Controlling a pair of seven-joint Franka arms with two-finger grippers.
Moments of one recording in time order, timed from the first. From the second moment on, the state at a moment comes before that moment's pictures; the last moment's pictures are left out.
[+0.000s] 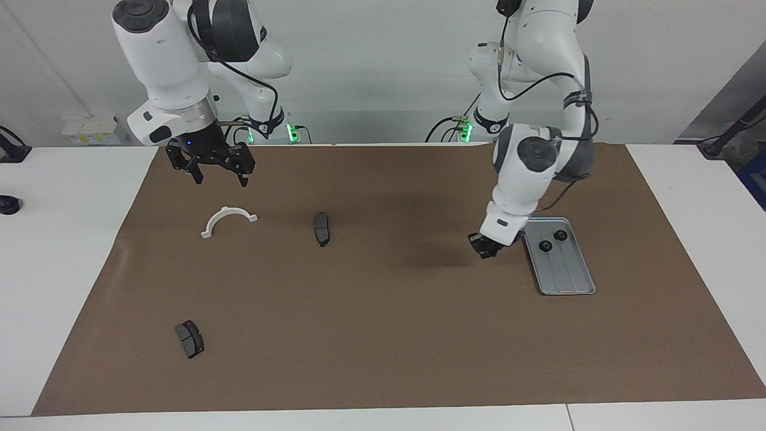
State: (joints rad) left arm -0.19 0.28 -0.07 -1.81 0.02 2.12 -0.39; right arm 0.03 -0.02 0.07 -1.72 -0.02 1.72 0.21
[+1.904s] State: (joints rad) left arm 0.09 0.10 -0.12 -1.47 0.02 1.60 0.01; right arm 0.04 -0.03 0.08 -1.72 -0.02 1.72 0.21
